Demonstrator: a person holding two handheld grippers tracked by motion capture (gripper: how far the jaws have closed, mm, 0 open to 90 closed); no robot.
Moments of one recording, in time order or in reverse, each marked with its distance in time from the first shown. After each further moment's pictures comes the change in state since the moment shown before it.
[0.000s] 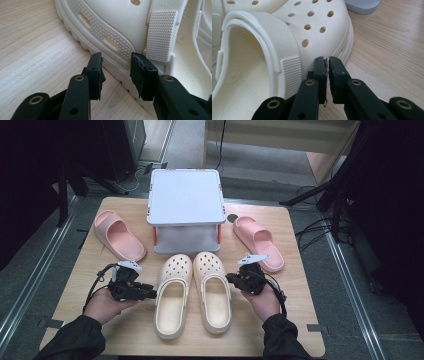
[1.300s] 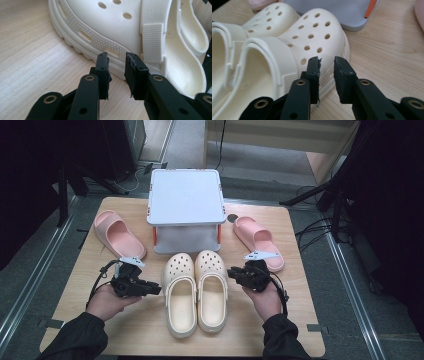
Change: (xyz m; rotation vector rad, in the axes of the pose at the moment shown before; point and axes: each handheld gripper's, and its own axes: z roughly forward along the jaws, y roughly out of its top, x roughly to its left) left arm -0.005 0.015 -0.007 -0.031 -0.030 0.019; right arm -0.004 0.006 -0.015 -0.114 0.000 0.065
